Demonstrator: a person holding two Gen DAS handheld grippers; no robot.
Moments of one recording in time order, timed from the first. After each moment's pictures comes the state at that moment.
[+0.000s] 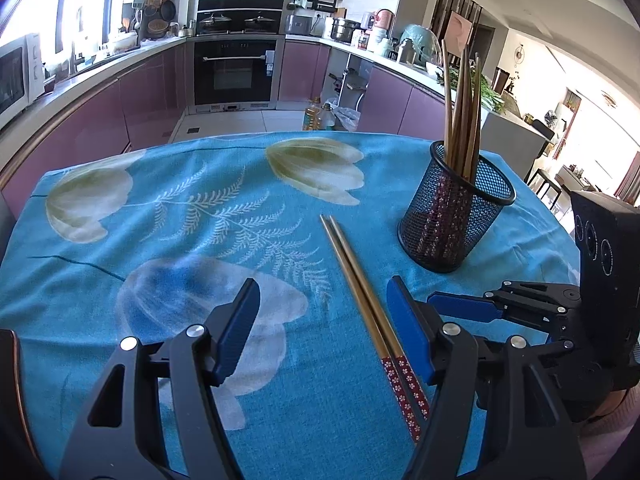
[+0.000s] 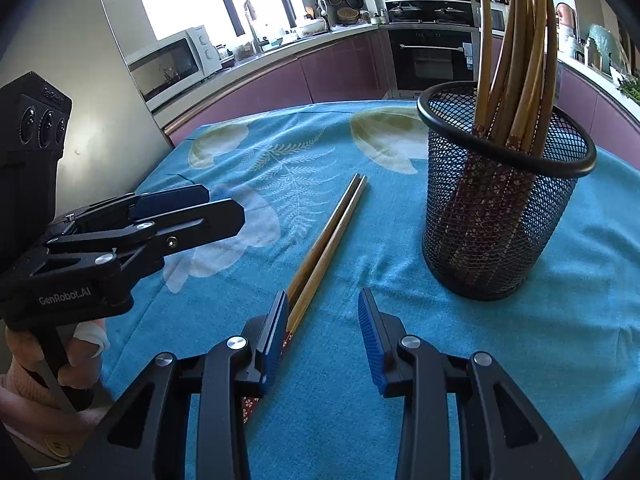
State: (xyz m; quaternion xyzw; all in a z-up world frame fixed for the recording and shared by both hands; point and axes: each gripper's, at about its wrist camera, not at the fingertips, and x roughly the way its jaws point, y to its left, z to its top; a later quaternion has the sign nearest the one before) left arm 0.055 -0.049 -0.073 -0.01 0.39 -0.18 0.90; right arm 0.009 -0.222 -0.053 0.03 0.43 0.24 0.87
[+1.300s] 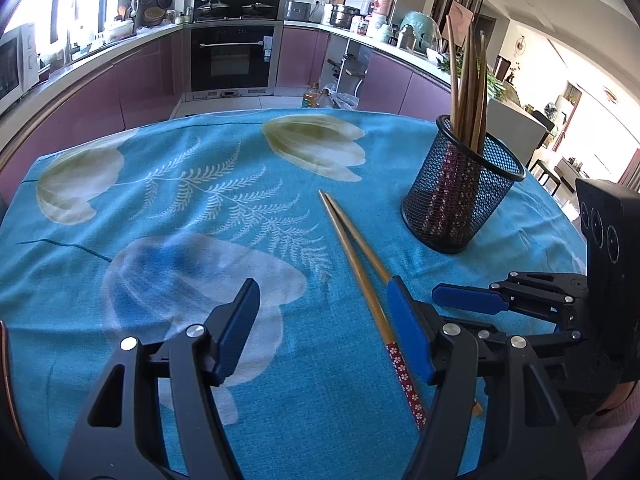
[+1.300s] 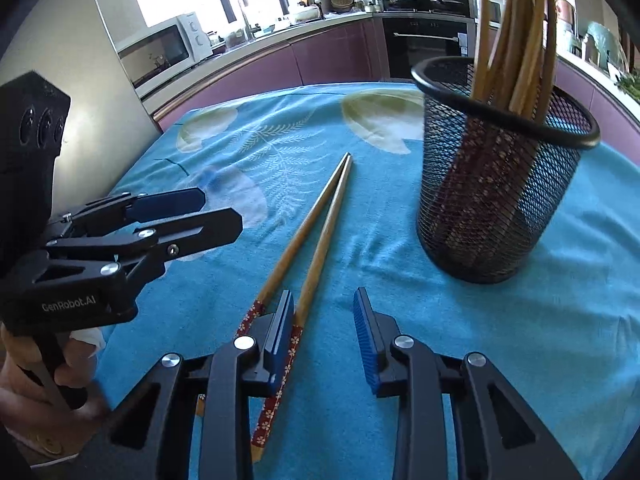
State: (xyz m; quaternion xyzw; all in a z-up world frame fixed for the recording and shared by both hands) left arm 0.059 -0.055 -0.094 -0.01 0.41 -0.18 0.89; right arm 0.014 -0.228 -0.061 0.03 0.46 0.23 0.86
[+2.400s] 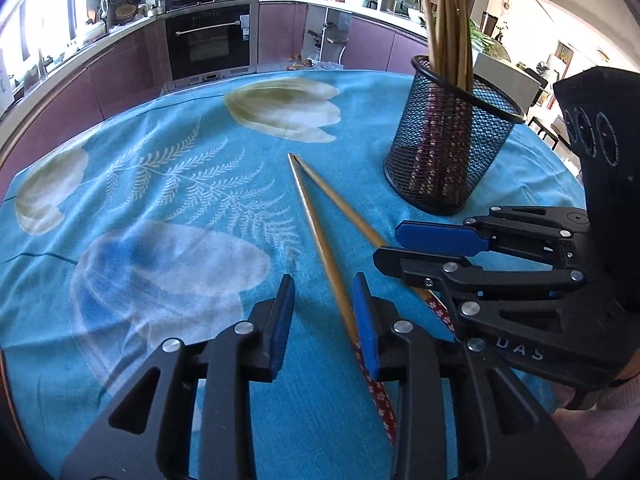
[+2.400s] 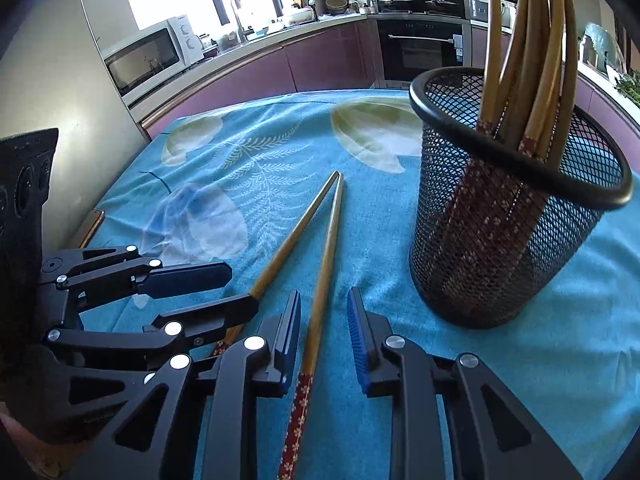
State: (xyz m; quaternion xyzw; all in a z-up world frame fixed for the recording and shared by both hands) left arm 0.070 -0.084 -0.117 0.04 0.45 -0.20 0.87; right arm 0.044 -0.218 -0.063 0.02 0.45 0.21 0.87
